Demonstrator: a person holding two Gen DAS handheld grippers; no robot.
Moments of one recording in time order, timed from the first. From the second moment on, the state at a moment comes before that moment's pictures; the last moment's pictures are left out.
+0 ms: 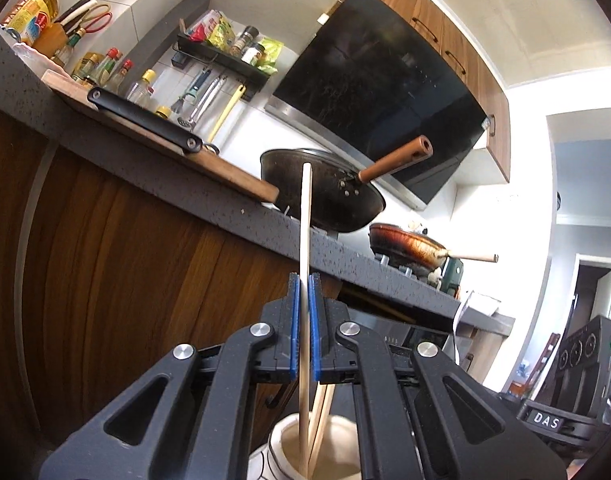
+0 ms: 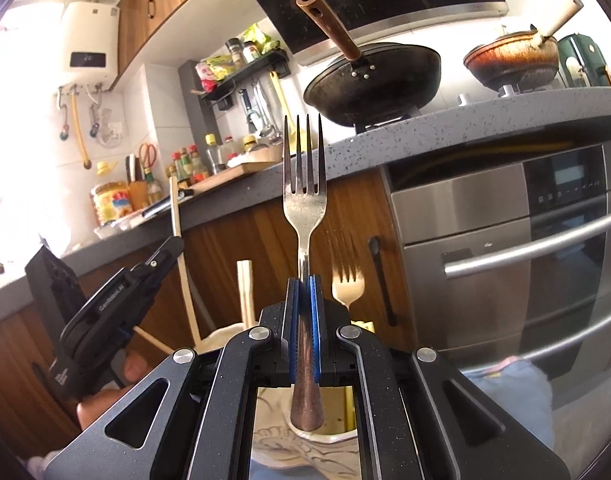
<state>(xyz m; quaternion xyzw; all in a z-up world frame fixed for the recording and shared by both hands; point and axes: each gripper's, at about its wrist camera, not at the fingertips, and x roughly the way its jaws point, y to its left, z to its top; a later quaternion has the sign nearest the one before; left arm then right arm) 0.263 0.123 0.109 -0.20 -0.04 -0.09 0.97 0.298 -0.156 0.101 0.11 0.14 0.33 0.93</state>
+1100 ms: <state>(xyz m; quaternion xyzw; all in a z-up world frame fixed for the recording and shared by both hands) 0.258 0.109 0.086 -0.18 0.02 -0.10 0.98 0.302 -0.127 0.053 0.01 0.22 0.29 0.93</state>
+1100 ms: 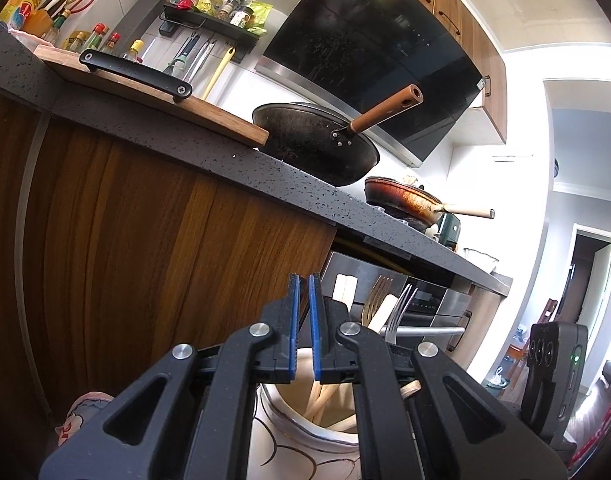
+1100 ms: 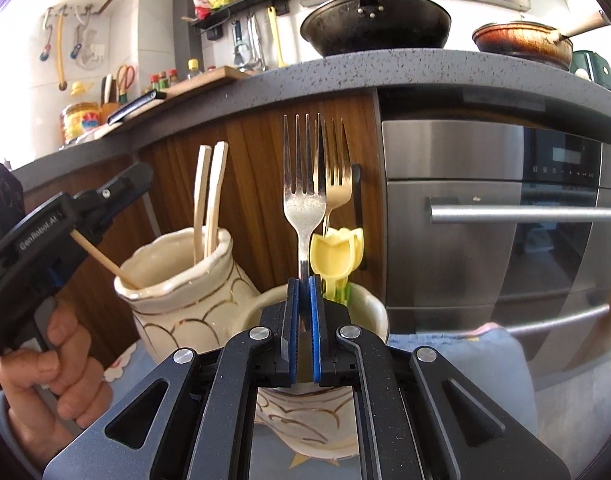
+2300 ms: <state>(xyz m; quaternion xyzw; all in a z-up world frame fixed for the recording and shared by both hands) 0.204 0.117 0.101 -0.17 0.02 -0.04 0.98 0.259 -0.140 0.054 0.01 0.20 0.29 0.93</state>
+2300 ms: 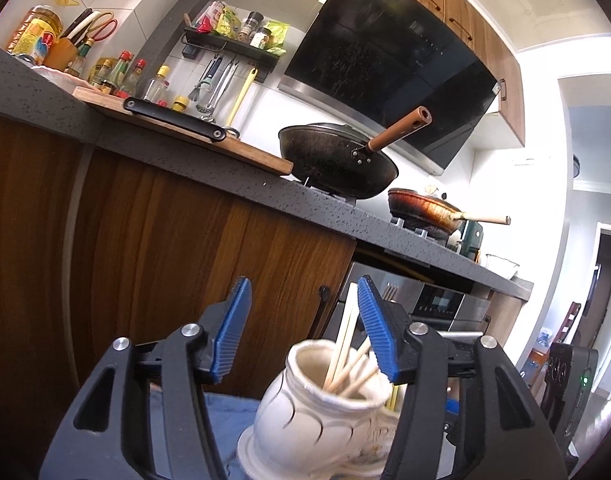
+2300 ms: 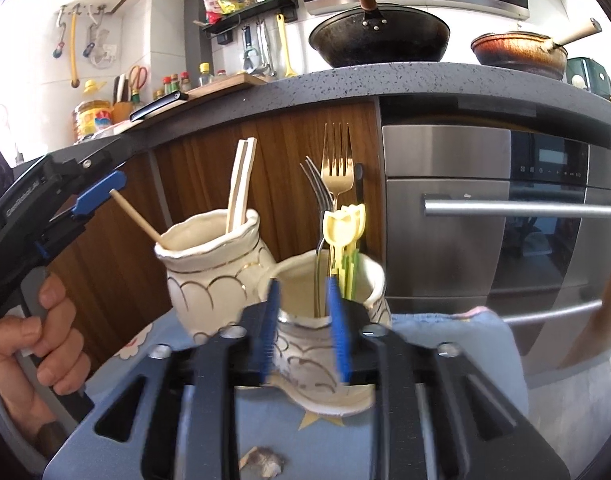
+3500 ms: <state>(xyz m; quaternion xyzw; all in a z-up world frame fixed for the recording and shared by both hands) 0.171 0.048 0.015 -0.04 0.29 -0.07 0.95 0.208 -0.171 -0.002 -0.02 0.34 0.26 0.90</state>
